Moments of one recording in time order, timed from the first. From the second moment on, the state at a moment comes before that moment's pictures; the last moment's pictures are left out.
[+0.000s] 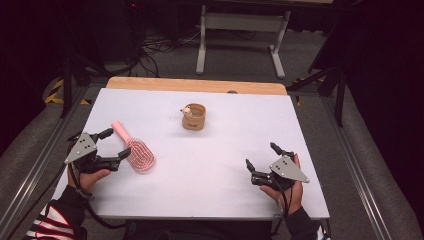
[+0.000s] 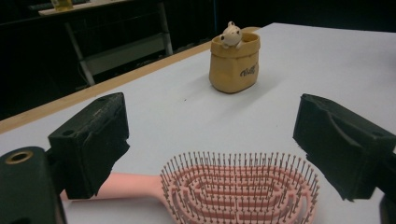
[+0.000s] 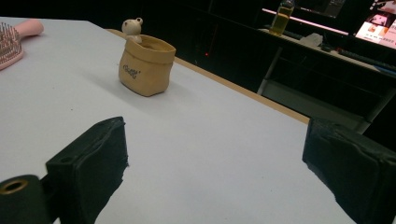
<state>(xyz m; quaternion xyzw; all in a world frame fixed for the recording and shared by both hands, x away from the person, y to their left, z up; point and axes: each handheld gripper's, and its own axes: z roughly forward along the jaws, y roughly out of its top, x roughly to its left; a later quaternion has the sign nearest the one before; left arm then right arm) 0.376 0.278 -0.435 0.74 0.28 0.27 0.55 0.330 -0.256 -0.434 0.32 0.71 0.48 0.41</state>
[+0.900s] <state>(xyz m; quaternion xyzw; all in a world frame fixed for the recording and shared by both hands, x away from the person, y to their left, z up) 0.473 0.297 -0.420 0.79 0.36 0.26 0.42 0.338 -0.248 -0.442 0.33 0.73 0.47 0.38</state>
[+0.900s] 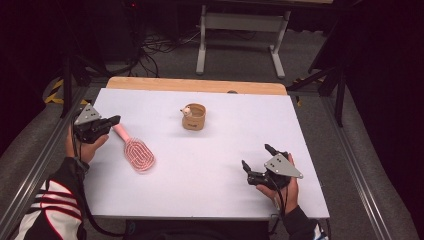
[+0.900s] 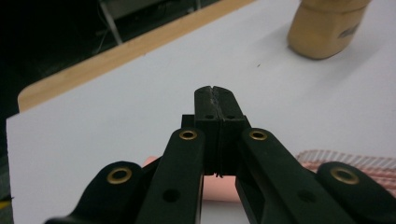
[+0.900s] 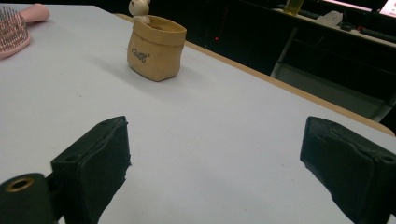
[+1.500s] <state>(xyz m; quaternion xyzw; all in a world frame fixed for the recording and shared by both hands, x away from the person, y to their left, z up) 0.533 0.273 -0.446 0.87 0.38 0.21 0.23 0.341 -0.246 -0.446 0.32 0.75 0.46 0.36</state>
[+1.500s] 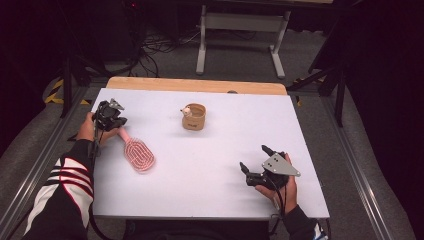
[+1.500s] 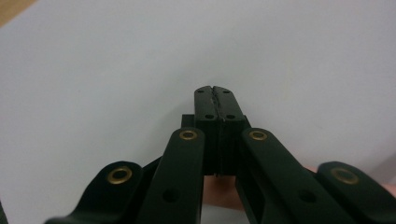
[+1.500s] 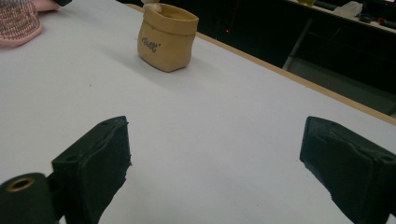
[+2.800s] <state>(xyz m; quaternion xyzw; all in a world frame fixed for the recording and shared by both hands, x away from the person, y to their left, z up) 0.423 0.341 -0.452 0.87 0.42 0.17 0.22 0.342 -0.238 -0.448 0.30 0.77 0.45 0.35</state>
